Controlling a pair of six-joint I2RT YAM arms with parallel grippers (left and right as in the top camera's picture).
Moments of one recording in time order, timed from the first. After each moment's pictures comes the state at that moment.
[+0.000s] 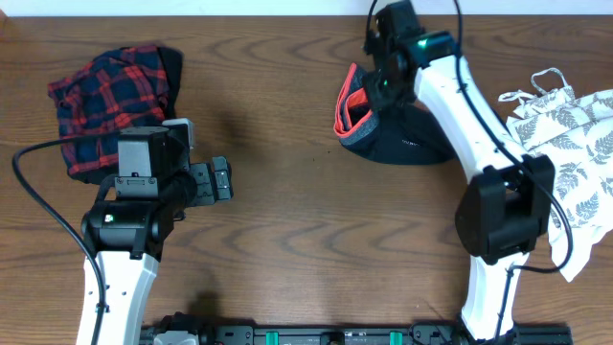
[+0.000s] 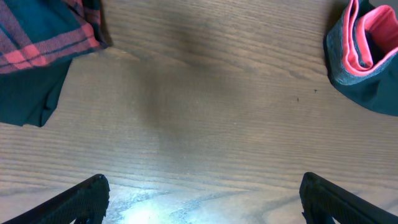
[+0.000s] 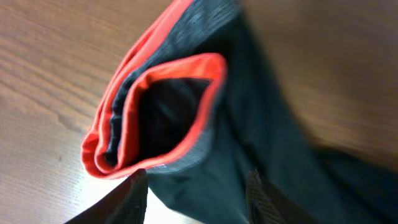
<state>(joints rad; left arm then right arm) -0.04 1.06 1.00 -0.89 0.12 -0.18 0.32 2.13 1.90 -1.01 -0.04 0.02</state>
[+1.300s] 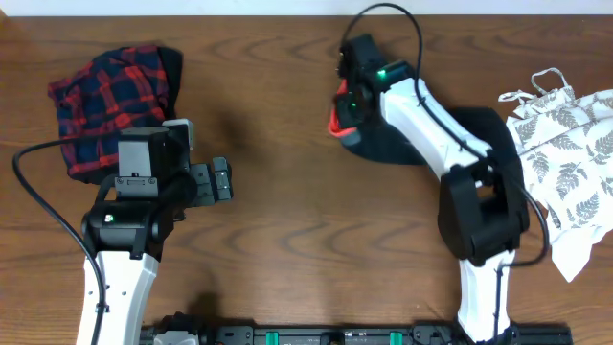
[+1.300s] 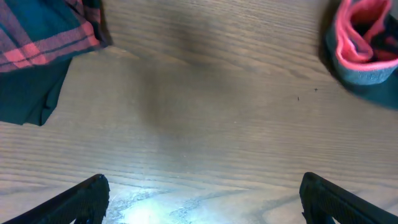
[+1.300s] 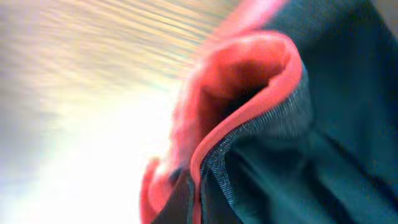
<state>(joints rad) -0.04 1.06 1.00 -0.89 0.12 -0.18 0.47 2.12 1.77 -0.81 -0.05 0.19</state>
